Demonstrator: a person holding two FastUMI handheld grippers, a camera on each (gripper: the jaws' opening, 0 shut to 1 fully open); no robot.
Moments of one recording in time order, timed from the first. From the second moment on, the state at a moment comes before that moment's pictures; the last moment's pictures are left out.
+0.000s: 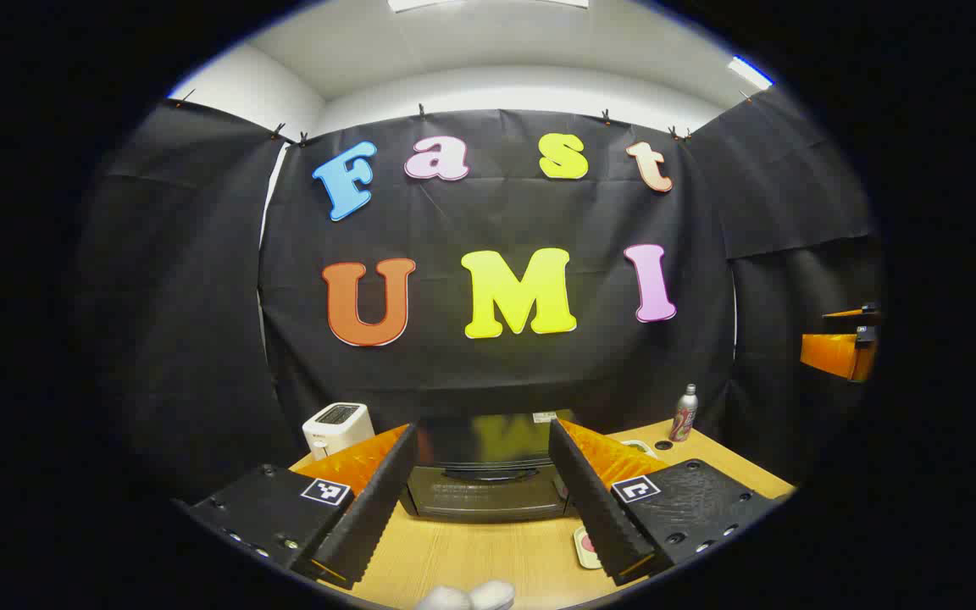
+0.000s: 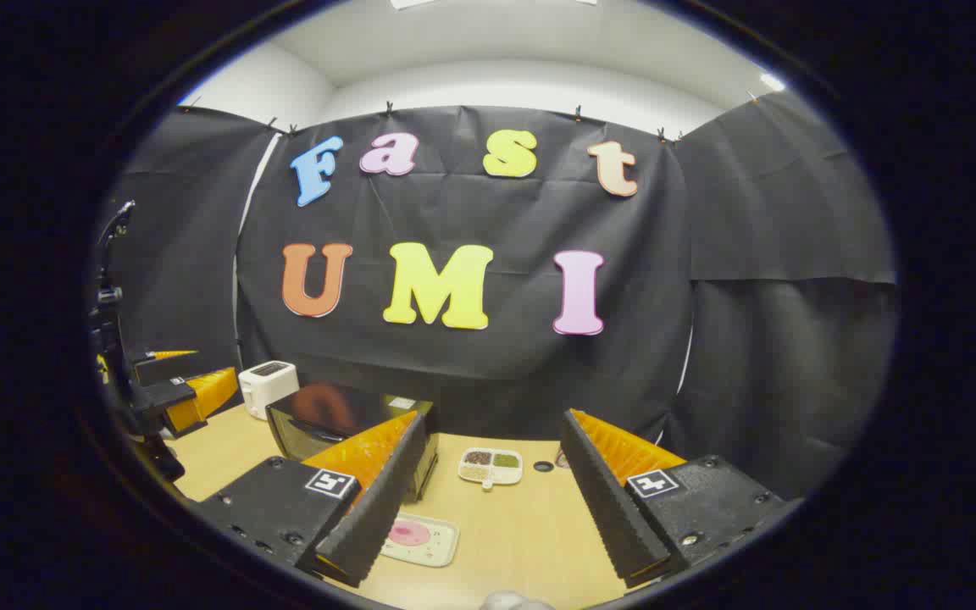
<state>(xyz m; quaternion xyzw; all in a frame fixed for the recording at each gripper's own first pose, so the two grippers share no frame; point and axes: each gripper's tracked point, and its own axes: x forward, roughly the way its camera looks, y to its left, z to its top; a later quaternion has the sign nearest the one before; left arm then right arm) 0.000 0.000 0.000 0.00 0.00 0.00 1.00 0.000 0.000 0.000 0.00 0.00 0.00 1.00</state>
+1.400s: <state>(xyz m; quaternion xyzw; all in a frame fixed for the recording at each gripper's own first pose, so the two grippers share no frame) 0.164 -0.008 -0.143 0.01 0.11 -0.01 0.99 -0.001 -0.023 -0.008 -0.03 0.05 -0.05 1.00</state>
